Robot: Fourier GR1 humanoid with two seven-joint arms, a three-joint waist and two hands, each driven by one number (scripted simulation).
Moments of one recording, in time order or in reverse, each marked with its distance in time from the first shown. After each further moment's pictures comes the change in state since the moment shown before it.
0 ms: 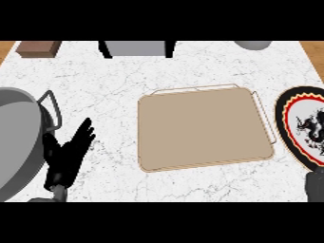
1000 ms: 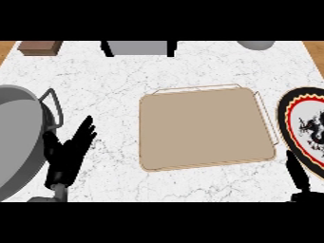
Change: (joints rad) left arm -0.006 -0.014 0.005 -0.028 -0.024 -0.009 0.025; right arm 0.343 0.065 0.468 -0.196 0.126 -0.049 0.307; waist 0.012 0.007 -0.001
